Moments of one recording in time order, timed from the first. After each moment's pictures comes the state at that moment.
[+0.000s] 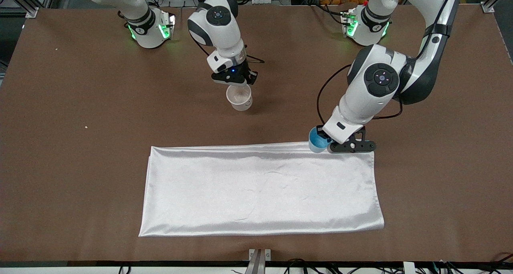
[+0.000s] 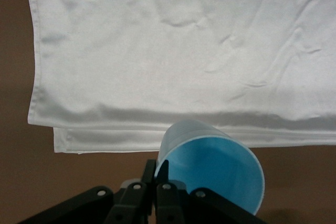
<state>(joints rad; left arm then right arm) -0.32 0.35 -0.15 -1.67 0.02 2.09 -0.49 0.86 0.21 0.07 -2.22 0.02 2.60 1.18</state>
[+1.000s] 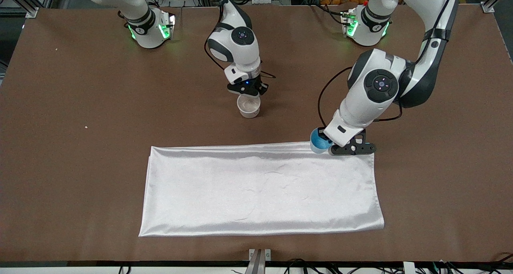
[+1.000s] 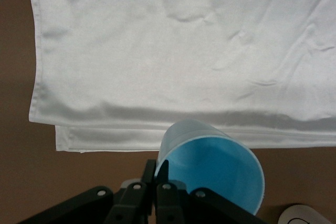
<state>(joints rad) -0.32 0.37 -0.14 -1.67 0.02 2.09 -0.49 0.91 0.47 0.06 -2.04 -0.08 2.61 1.36</state>
